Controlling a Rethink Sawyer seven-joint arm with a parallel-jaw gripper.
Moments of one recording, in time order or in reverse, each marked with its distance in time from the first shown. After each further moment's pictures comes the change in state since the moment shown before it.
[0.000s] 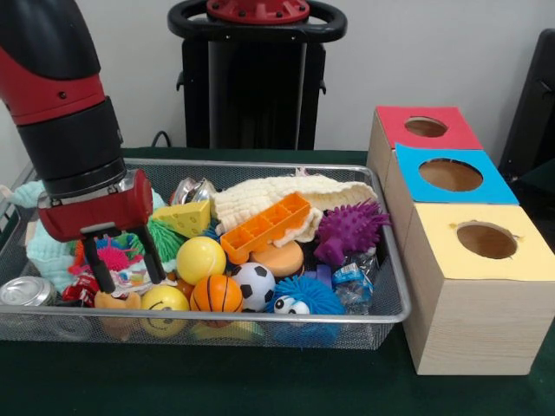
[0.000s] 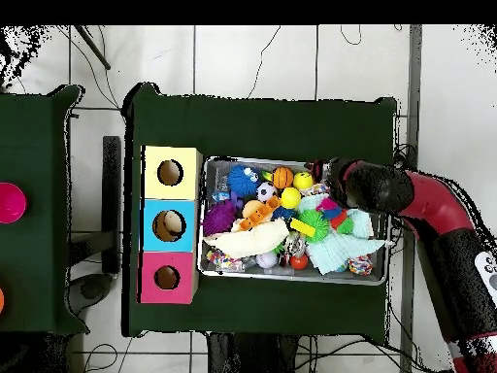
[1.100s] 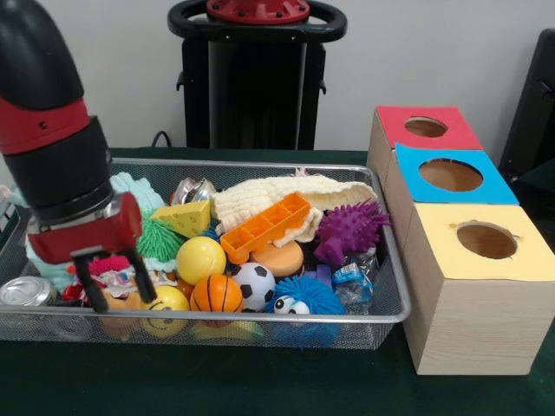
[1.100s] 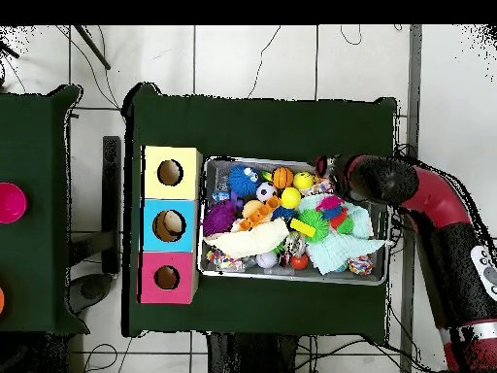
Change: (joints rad) arm 0.008 0.108 0.000 -0.144 0.019 0.096 -0.008
